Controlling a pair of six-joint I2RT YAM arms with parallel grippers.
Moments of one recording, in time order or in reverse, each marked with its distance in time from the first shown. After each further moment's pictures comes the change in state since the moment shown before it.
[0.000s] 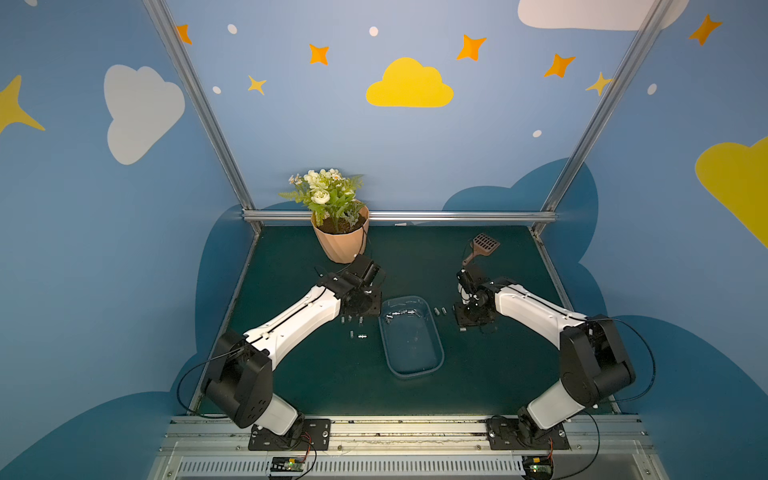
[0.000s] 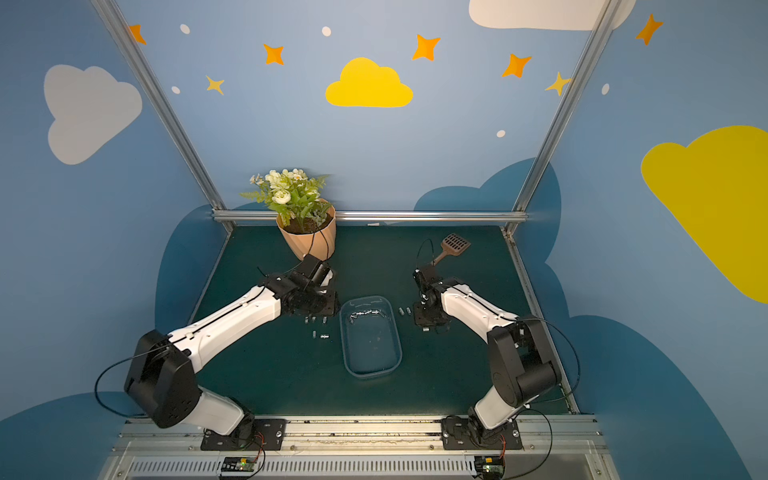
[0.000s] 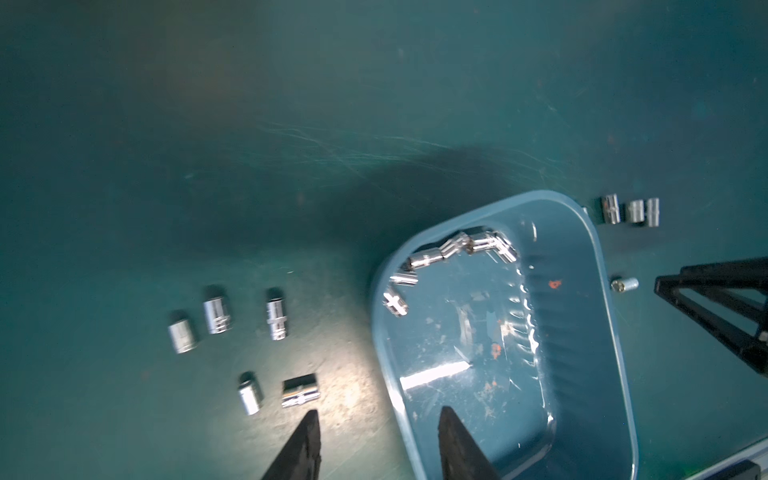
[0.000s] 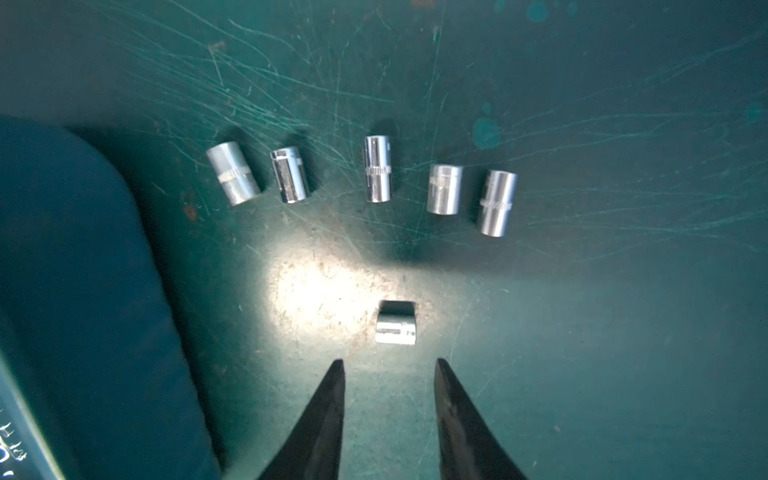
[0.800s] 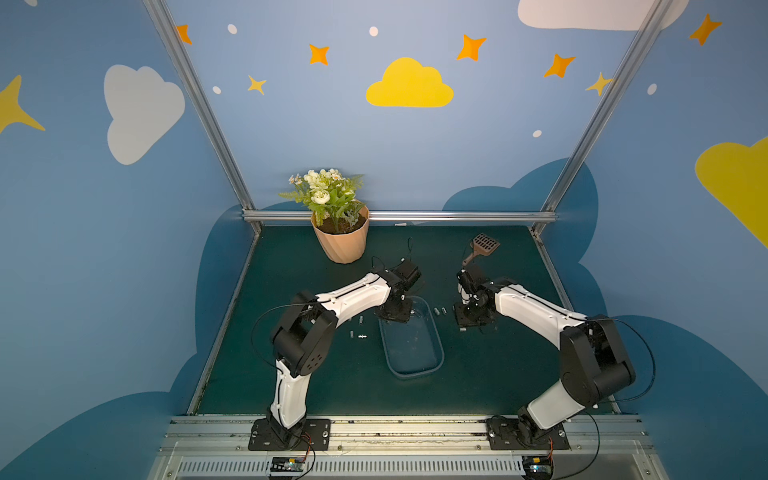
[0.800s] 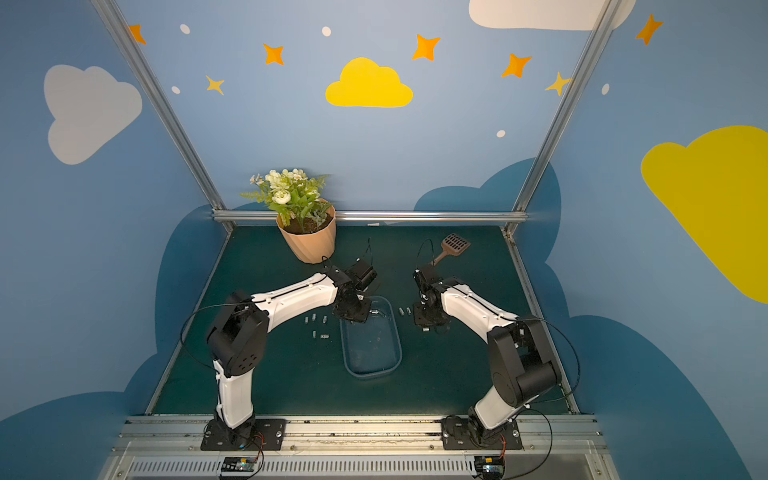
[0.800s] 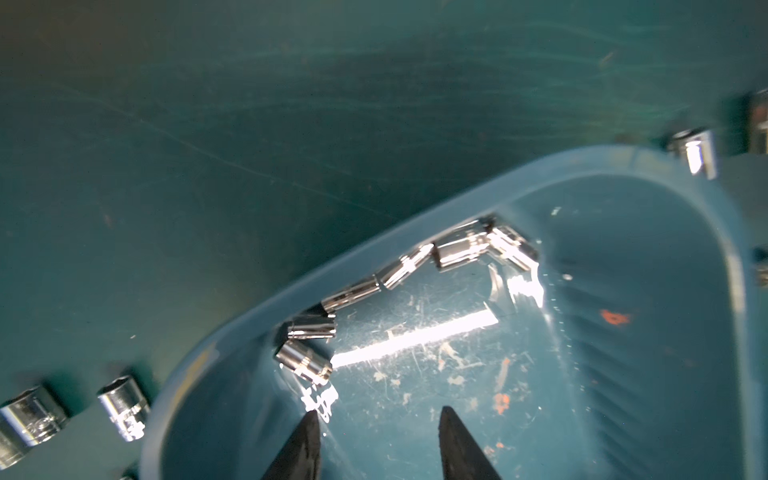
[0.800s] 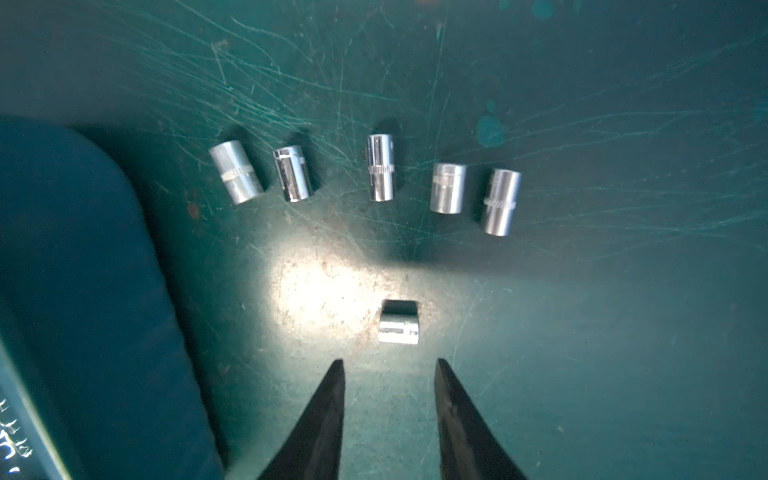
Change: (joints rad) left arm -0.123 0.422 0.299 -0.130 -0.047 0.005; right arm -0.002 0.000 -0.001 0.001 -0.005 0.002
